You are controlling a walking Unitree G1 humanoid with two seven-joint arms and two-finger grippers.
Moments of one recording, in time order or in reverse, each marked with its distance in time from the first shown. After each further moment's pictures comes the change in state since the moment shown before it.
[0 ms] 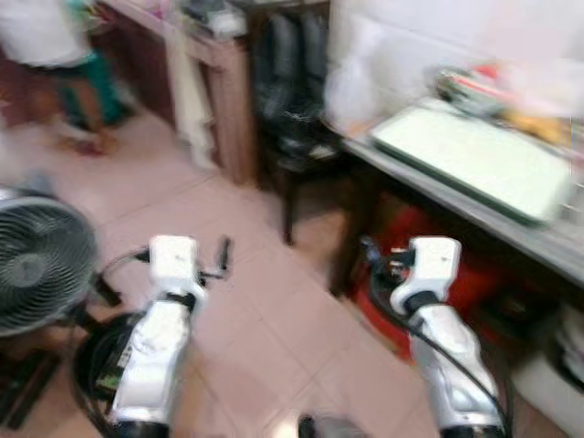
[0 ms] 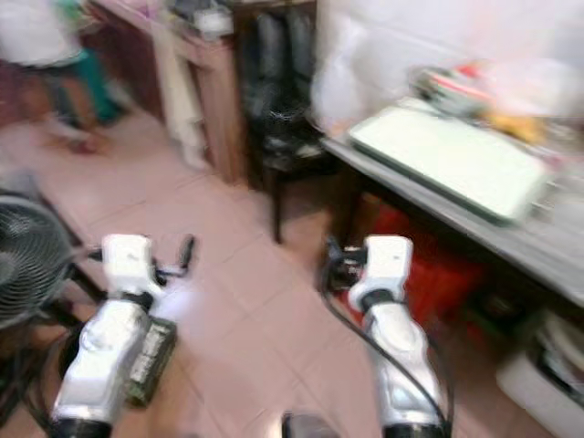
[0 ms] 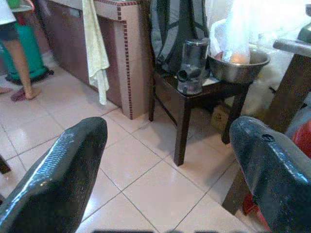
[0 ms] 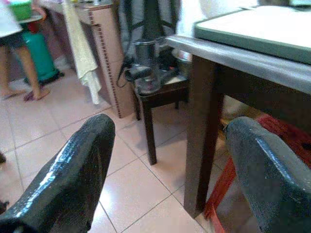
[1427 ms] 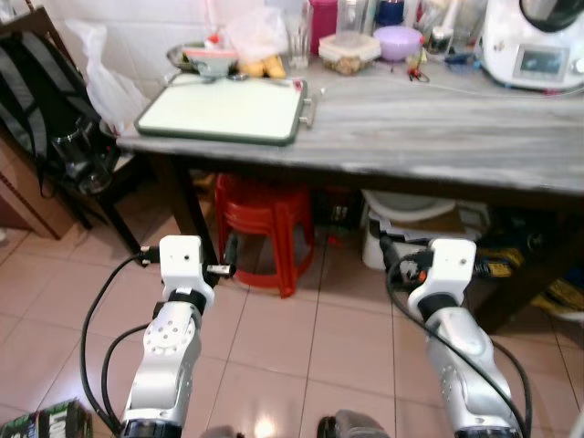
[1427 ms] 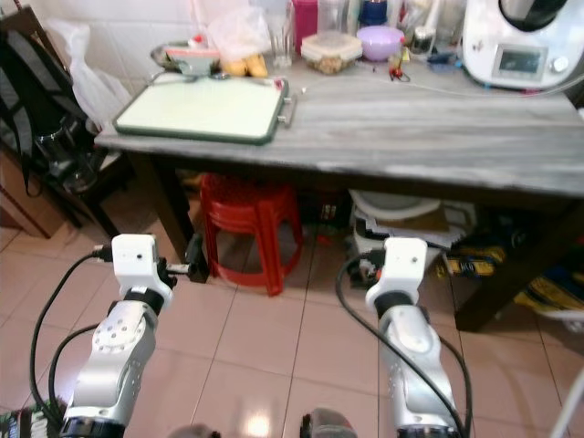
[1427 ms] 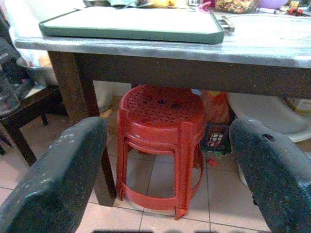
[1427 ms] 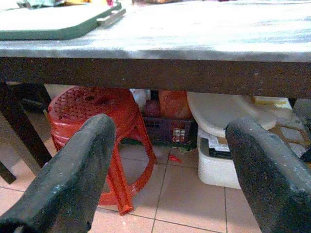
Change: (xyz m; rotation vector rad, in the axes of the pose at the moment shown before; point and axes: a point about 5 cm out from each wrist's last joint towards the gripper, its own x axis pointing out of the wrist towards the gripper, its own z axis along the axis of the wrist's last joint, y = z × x) left arm 0.001 -0.008 0.002 -0.003 -0.009 -0.006; right arm -0.004 -0.014 -0.001 0.002 0.003 -0.067
